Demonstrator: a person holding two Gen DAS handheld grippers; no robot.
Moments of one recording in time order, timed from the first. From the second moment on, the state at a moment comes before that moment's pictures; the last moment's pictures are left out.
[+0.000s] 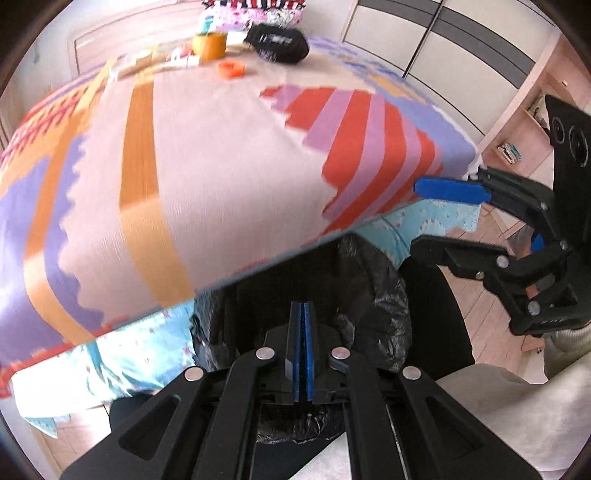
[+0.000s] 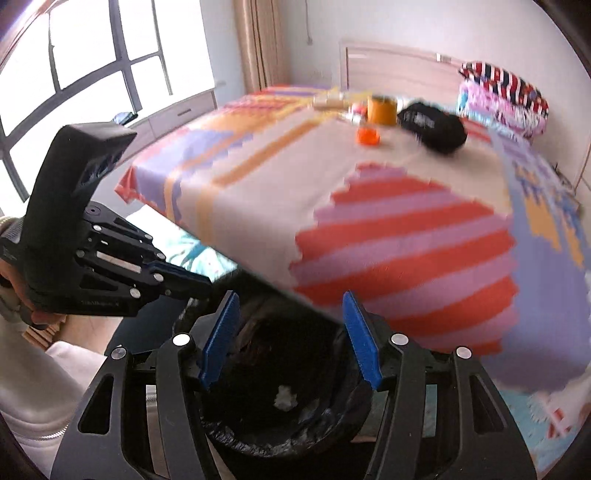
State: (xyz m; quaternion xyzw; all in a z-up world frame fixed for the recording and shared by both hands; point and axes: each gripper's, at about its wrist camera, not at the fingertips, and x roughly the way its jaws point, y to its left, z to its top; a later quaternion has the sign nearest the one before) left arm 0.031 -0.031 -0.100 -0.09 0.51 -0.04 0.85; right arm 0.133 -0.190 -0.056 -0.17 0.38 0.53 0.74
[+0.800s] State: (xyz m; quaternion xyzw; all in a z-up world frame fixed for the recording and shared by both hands) left arm 0.102 0.004 -0.029 -0.06 0.45 -0.03 0.89; right arm 0.236 -0.141 0.011 -0.18 0.29 0.50 0.80
